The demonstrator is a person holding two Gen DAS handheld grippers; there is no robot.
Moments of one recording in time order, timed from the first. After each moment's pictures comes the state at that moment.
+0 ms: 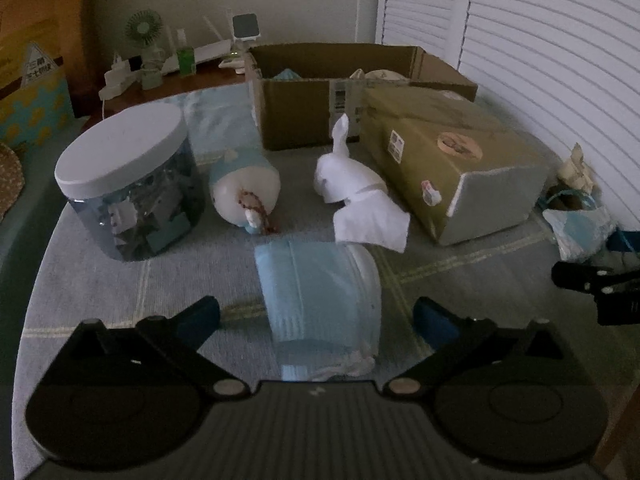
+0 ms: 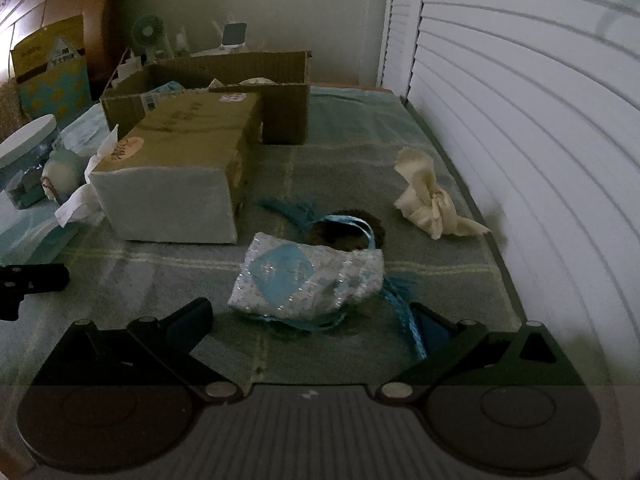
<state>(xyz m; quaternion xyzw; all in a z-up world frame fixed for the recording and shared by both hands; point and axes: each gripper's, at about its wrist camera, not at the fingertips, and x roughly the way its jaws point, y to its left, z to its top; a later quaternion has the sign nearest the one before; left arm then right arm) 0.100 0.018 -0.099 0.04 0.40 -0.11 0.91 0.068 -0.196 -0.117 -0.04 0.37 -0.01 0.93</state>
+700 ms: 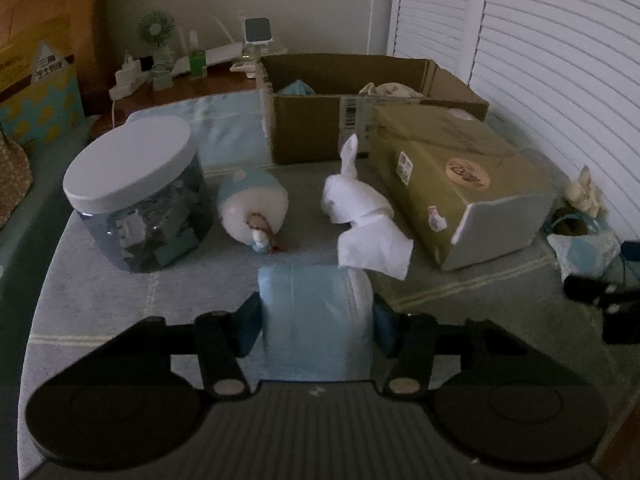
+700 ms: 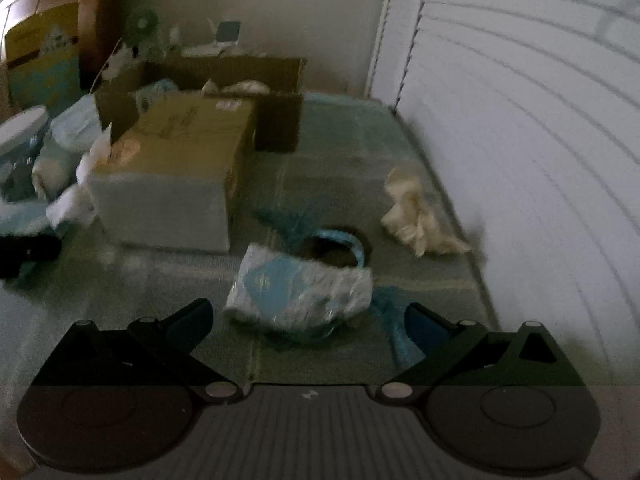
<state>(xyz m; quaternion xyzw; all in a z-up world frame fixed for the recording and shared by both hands) 0.106 0.019 -0.090 0.02 0.39 -0.10 0.91 0.068 -0.185 -0.098 -0.07 0.37 -0.04 0.93</state>
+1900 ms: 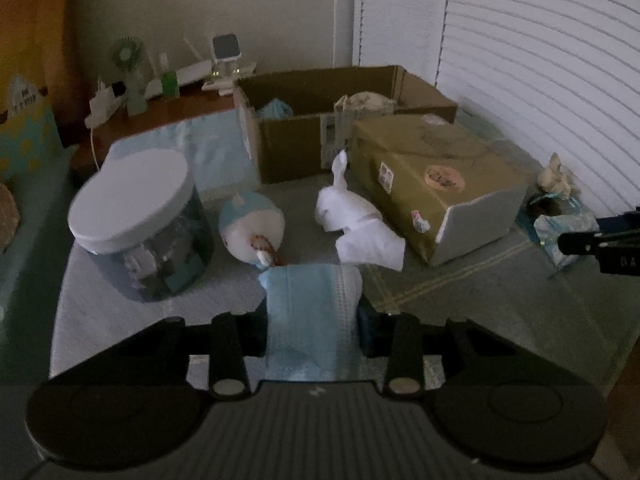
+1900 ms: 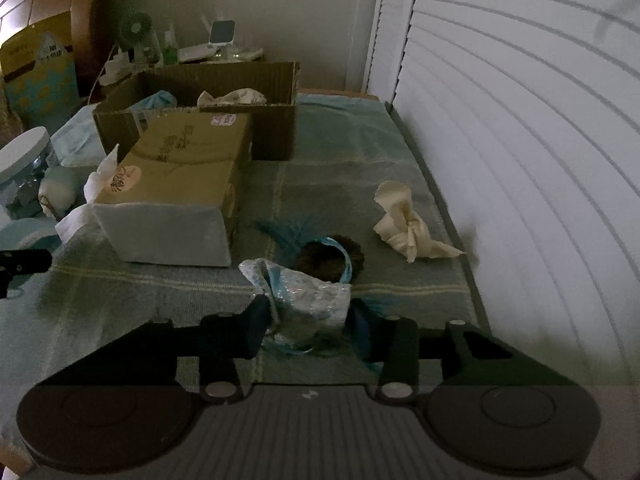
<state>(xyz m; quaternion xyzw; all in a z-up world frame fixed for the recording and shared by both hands) 0.099 0.030 -0.070 0.07 0.38 -0.15 0.91 0.069 -0.194 -0.082 -0.05 0.39 -0.03 0.92</state>
